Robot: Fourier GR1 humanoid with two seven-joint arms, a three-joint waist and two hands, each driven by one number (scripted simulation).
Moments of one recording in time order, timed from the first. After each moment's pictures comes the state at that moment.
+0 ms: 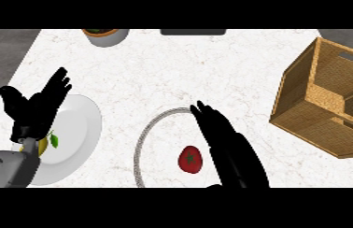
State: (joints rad) left arm -0.20 0.50 -0.11 -1.37 0.34 0.15 0.16; right arm -0.20 -0.17 0.67 -1.97 0.71 0.08 0.76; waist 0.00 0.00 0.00
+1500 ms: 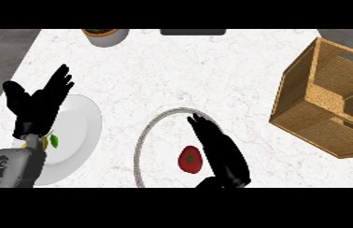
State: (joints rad) left arm -0.21 0.36 0.05 -1.40 0.17 0.04 0.24; right arm -0.06 -0.06 0.57 -1.66 0.79 0.10 0.43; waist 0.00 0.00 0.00
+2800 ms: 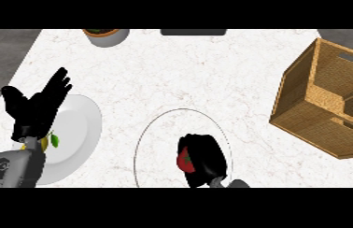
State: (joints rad) left arm -0.20 0.31 0.14 -1.38 0.10 -0.05 0.20; right arm -0.16 -0.01 0.65 -1.35 0.96 -0.01 0.39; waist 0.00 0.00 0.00
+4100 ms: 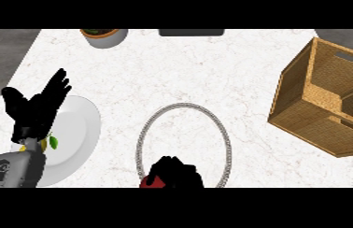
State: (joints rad) left arm -0.19 0.29 0.15 -1.39 0.08 -0.05 0.21; right arm -0.19 -0.03 1.08 -1.64 1.17 -0.60 0.96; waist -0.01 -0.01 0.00
